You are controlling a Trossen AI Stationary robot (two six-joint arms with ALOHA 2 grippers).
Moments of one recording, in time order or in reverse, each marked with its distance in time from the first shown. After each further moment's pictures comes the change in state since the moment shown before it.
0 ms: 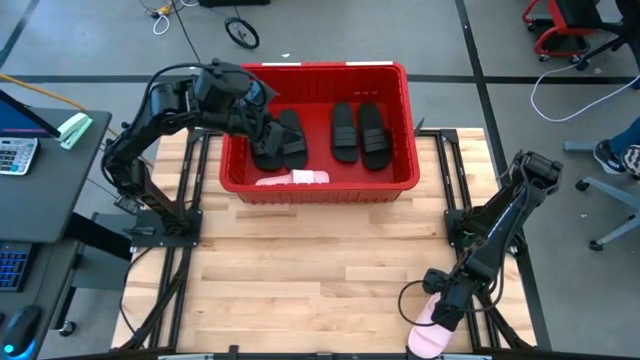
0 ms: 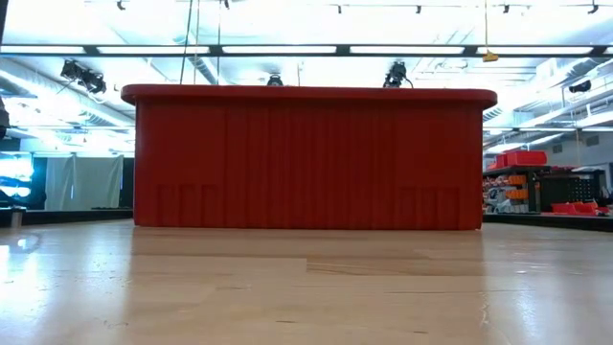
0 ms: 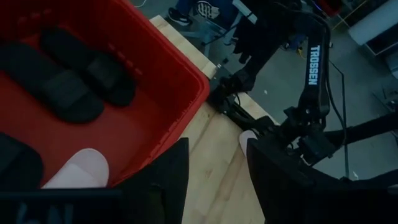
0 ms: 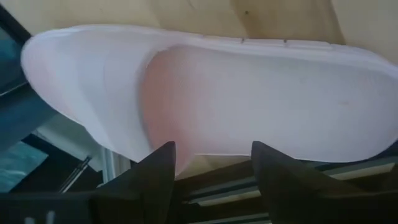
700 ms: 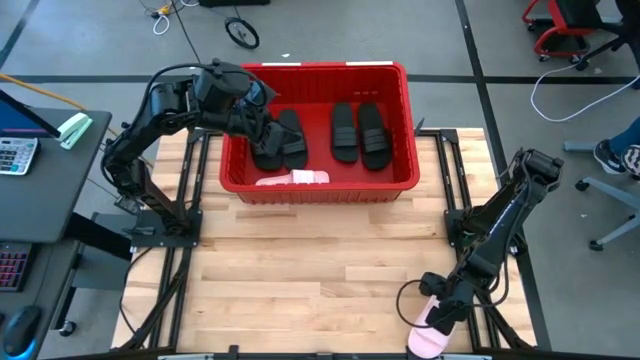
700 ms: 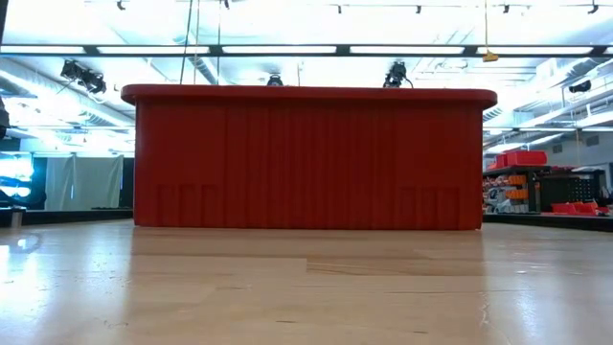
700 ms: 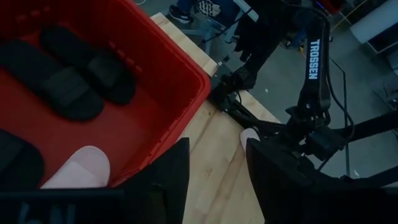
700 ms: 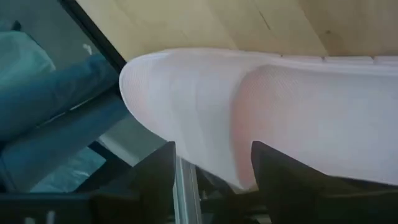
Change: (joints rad) left arm 0.000 0.000 0.000 -0.009 0.002 0.001; right arm 0.003 -0.041 -0.020 0.190 0.085 0.092
